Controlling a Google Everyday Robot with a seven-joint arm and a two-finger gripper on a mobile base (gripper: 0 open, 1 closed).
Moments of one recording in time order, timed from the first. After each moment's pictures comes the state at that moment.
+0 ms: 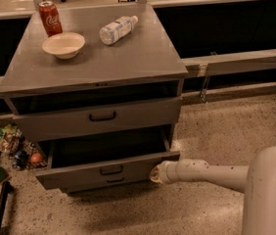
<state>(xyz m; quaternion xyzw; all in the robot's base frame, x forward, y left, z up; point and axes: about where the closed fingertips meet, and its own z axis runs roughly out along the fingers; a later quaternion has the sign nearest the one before) 0.605 -0.074 0.322 -0.71 0.62 0.03 0.33</state>
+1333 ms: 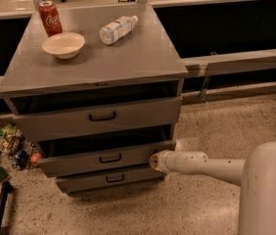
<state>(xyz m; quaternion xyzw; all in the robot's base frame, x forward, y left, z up) 0.655 -0.075 0.352 -0.72 0.58 -0.04 0.37</state>
